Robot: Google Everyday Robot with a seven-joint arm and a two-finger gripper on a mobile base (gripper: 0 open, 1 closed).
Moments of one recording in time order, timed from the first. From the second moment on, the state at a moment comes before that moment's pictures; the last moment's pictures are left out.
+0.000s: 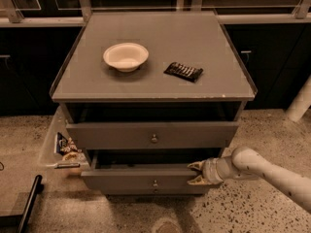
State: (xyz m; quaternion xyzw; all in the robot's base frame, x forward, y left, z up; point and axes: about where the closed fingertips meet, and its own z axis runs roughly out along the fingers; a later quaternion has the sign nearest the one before) arm 0.549 -0.181 0.394 -0.69 0.62 0.14 0.34
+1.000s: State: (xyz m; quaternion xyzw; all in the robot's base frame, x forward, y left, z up) arm 0.527 -0.184 0.396 -0.70 0.61 0.15 0.35
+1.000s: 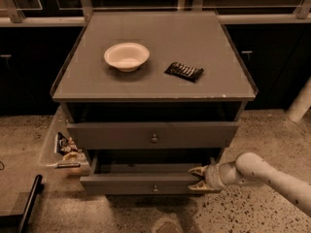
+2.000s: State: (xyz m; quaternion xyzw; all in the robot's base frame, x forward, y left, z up) arm 0.527 -0.184 0.396 -0.70 0.61 0.15 0.35
